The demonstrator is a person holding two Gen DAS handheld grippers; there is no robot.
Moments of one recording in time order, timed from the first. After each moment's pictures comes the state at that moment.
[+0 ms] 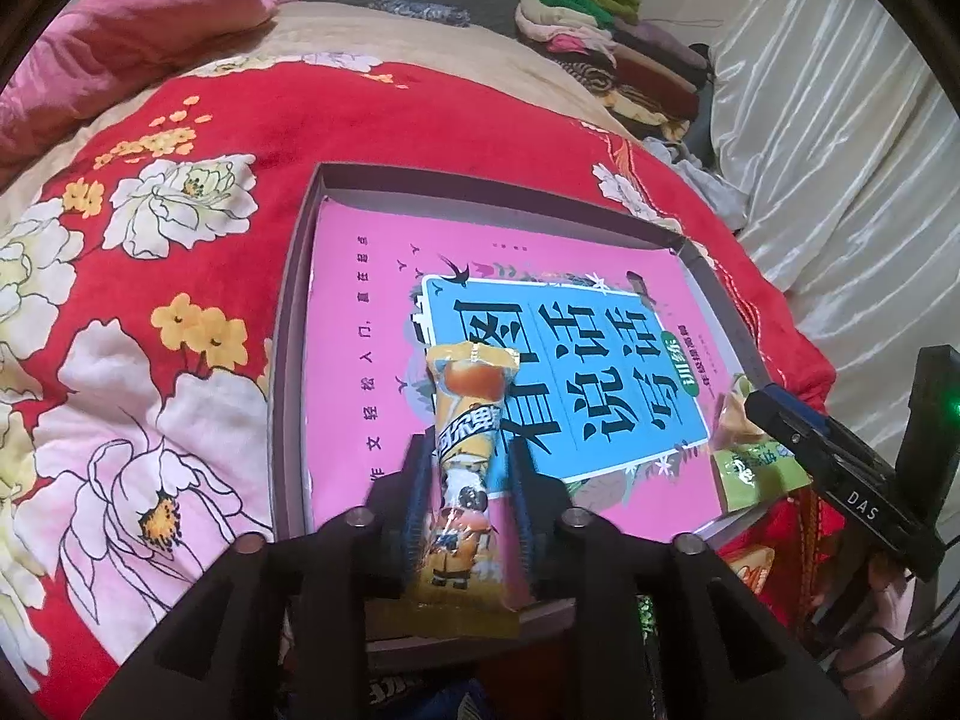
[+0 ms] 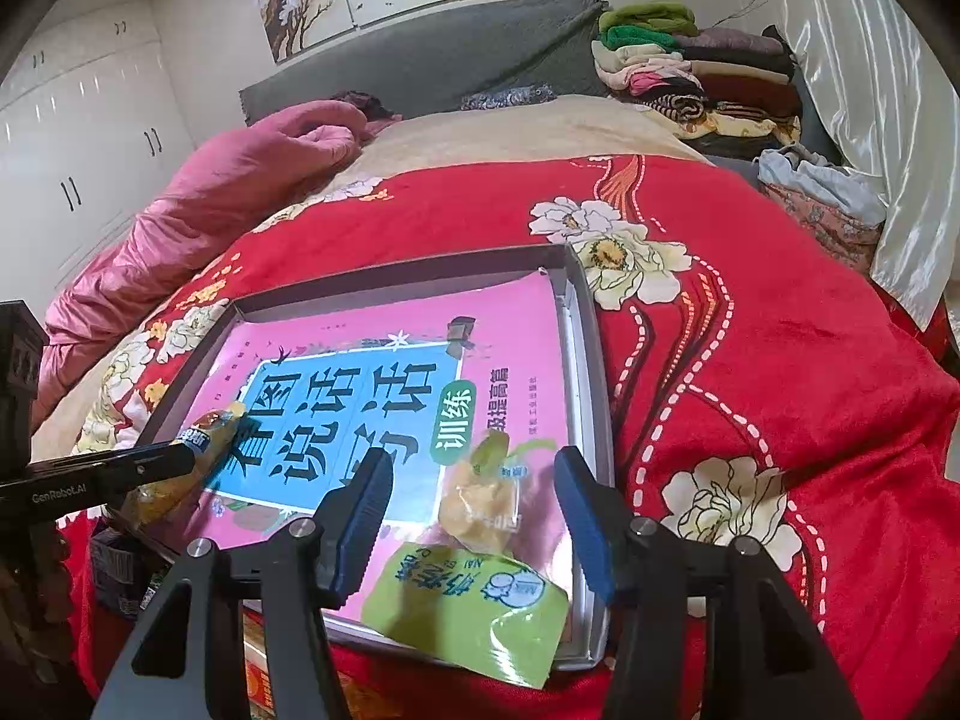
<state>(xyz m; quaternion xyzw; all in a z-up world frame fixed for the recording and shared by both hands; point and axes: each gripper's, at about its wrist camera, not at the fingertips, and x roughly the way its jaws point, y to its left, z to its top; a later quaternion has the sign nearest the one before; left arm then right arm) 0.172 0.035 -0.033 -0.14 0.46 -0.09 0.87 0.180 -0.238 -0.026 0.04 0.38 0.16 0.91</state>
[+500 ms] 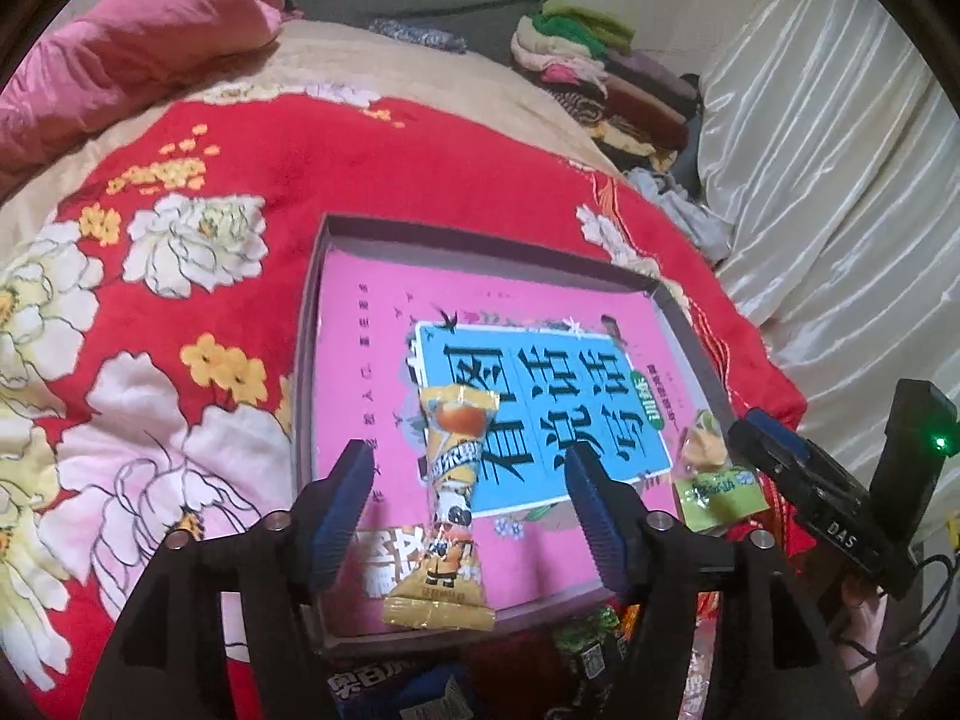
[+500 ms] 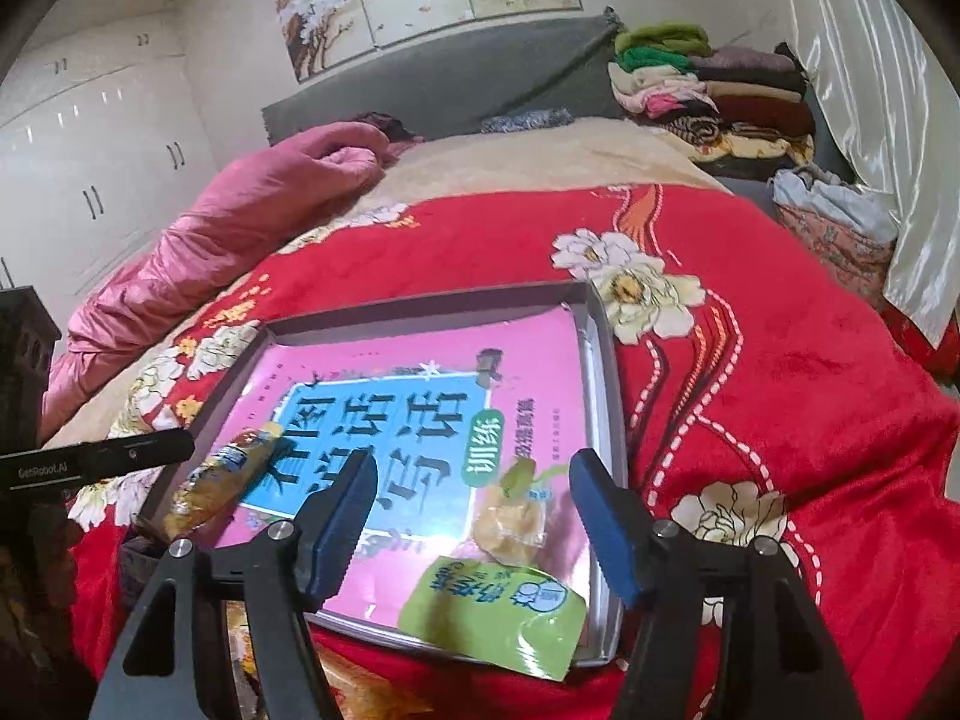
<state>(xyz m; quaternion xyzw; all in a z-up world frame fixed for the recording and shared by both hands) 0.164 0.046 -0.006 -0.16 0.43 -0.10 0.88 0.171 -0.236 -0.008 0.04 0.35 0.18 0.92</state>
